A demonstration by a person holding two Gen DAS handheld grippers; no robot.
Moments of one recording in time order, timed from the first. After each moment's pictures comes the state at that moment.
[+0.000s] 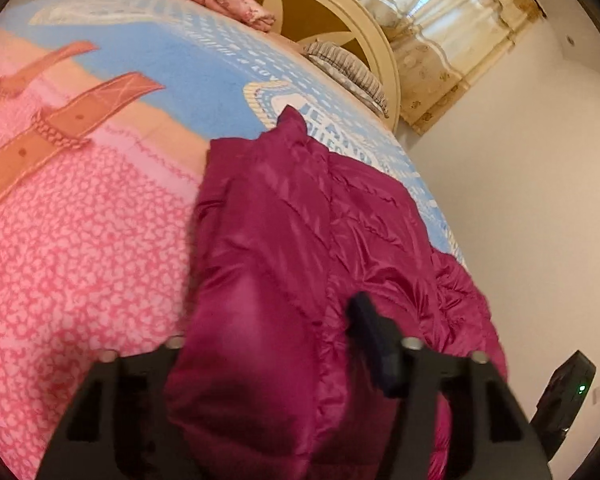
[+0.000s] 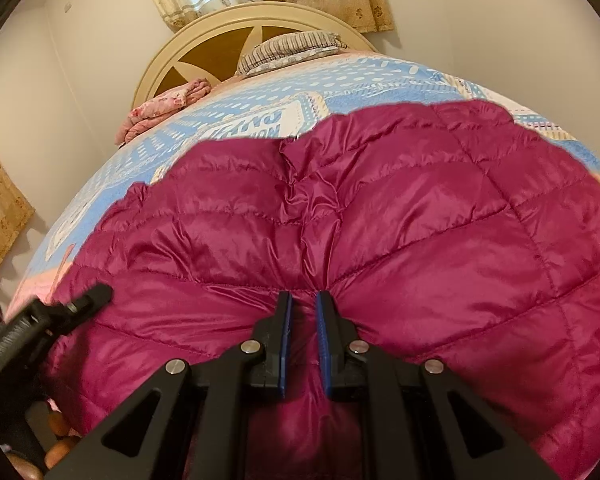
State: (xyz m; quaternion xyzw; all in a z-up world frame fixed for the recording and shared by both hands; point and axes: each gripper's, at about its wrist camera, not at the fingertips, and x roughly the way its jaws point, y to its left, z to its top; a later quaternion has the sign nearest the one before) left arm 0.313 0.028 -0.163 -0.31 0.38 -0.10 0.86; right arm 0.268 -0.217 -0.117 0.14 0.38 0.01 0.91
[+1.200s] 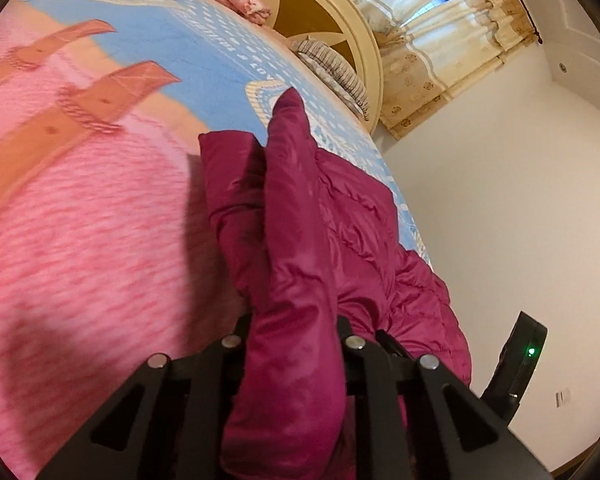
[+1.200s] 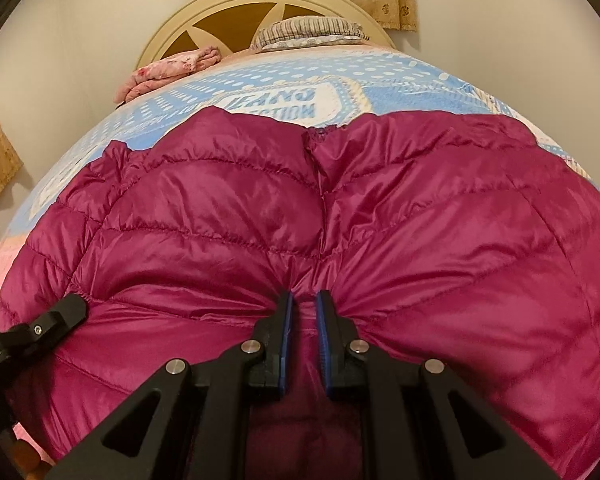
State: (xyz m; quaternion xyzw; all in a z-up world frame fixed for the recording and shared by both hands) left arm 0.274 0.066 -0.161 -0.36 0.38 -0.14 0.84; right arm 0.290 -0.150 -0.123 0.05 0.42 0.01 0.91
